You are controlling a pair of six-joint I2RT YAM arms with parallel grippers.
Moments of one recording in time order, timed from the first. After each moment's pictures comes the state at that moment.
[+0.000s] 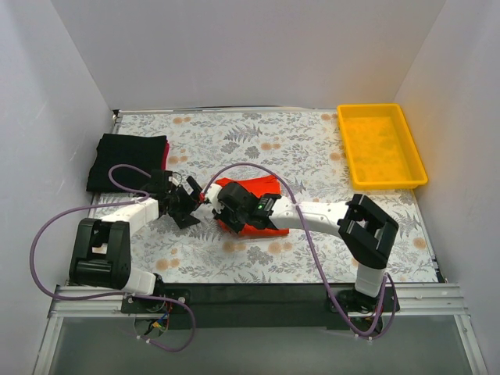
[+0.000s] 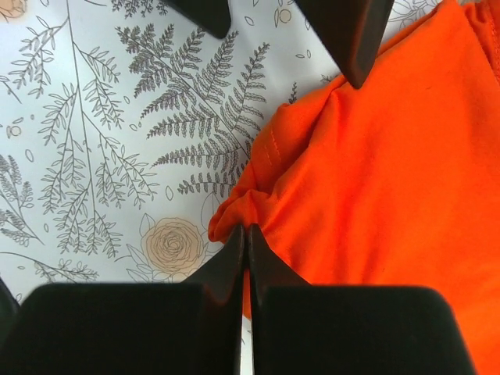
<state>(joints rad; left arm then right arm) -0.12 1.44 0.66 -0.23 0.42 -0.83 1.12 1.82 1.25 -0.27 0.01 -0.04</state>
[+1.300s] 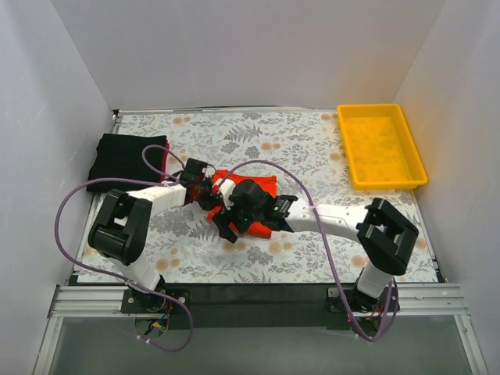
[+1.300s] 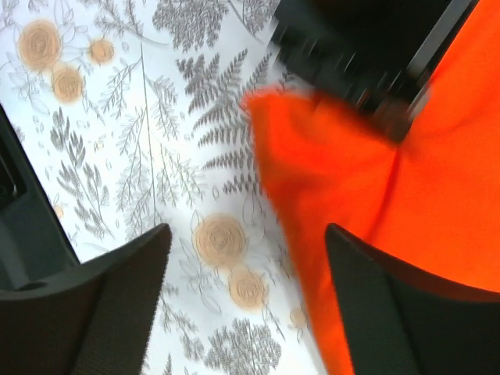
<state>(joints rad) -0.37 1.66 0.82 -0.14 0.25 -0.91 1.07 1.70 1.11 -0.11 -0.15 0.11</state>
